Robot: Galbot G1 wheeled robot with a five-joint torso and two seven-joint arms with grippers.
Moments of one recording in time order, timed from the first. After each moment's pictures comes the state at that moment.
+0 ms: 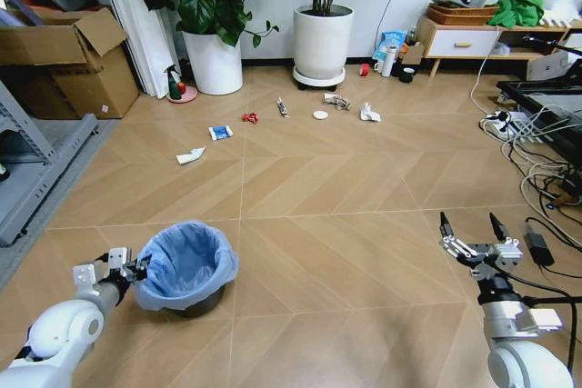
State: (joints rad) left arm 1.34 -0.91 -0.68 -1.82 -0.80 0.41 -0.09; right arm -1.62 1.23 0.80 1.91 0.35 0.39 -0.02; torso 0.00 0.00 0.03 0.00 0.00
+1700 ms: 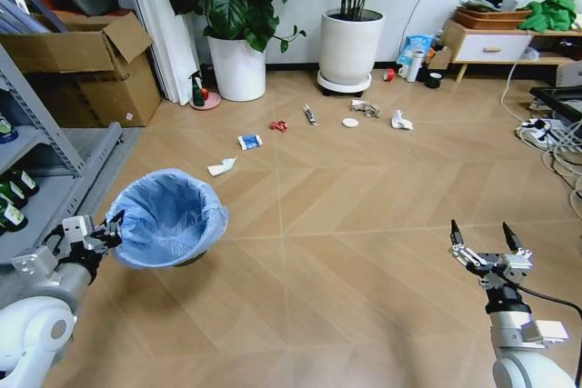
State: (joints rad) left arm 1.46 -0.98 -0.84 -2.02 -0.82 0.35 -0.13; right arm -1.63 1.23 0.81 1.89 0.39 0.42 -0.04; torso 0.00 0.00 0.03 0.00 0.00
